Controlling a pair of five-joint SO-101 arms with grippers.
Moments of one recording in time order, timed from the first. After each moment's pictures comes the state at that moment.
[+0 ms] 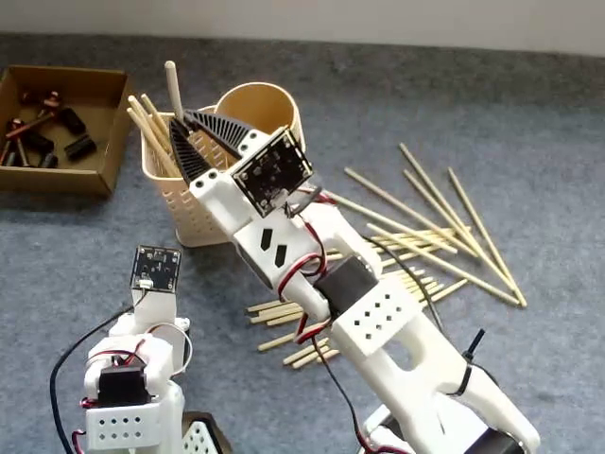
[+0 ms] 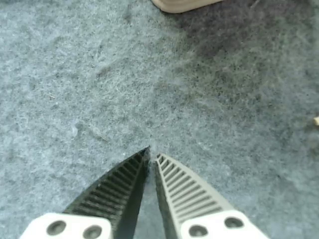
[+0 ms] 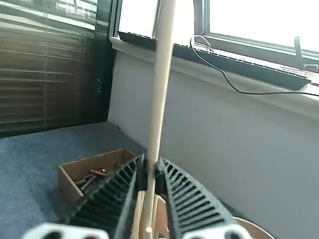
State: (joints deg) left arm -11.1 -104.1 96.0 77.0 -4.9; right arm -46.6 -33.6 33.5 2.2 12.0
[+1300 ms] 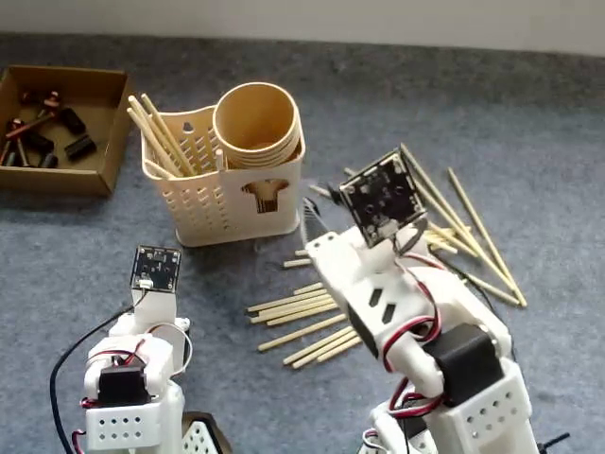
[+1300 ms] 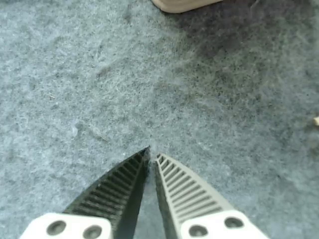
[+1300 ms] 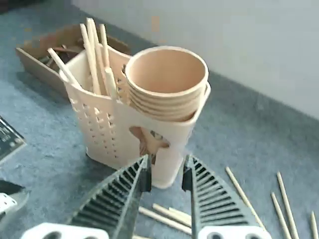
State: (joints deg) left arm -11.1 -104.1 96.0 77.0 -4.9; right arm -32.6 -62.4 32.1 62.5 9.5
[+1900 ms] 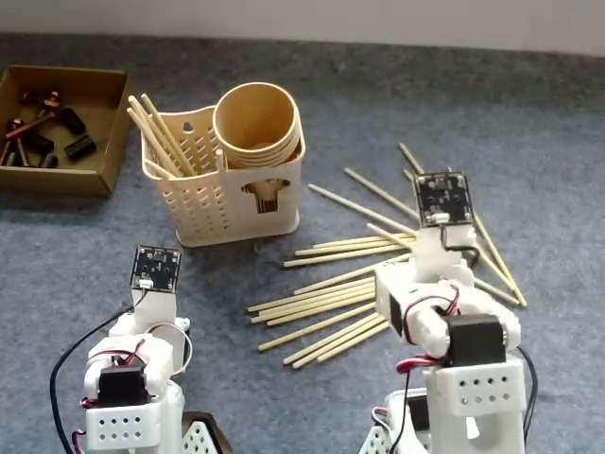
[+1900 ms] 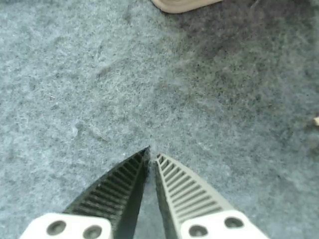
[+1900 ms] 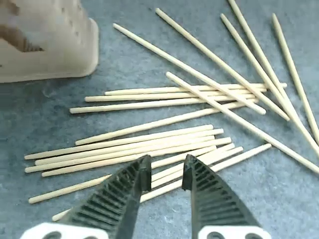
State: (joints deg) left arm -11.1 -104.1 96.0 77.0 -4.9; right arm -10.1 -63.9 48.0 77.4 1.7
